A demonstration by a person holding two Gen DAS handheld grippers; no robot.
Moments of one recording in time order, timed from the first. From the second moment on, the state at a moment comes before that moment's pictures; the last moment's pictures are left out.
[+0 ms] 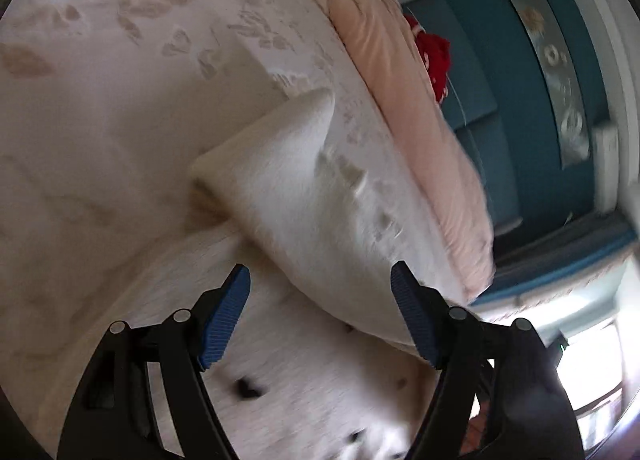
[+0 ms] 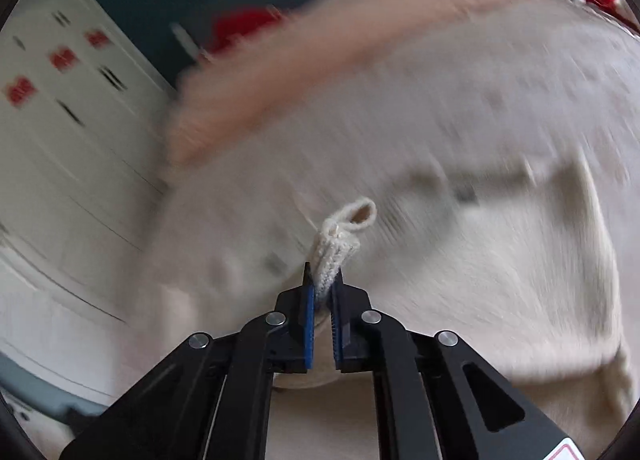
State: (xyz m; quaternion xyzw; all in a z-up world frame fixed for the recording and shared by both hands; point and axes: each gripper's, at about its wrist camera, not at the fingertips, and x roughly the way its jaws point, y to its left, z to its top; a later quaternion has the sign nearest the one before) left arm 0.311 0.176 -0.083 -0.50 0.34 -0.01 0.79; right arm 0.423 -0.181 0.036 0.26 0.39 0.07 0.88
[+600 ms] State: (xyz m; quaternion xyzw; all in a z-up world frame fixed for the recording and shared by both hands) left arm 0.367 0.157 -0.124 -0.47 0.40 0.04 0.79; right arm 0.368 -0.325 -0.035 0.25 0.44 -0.05 0.86
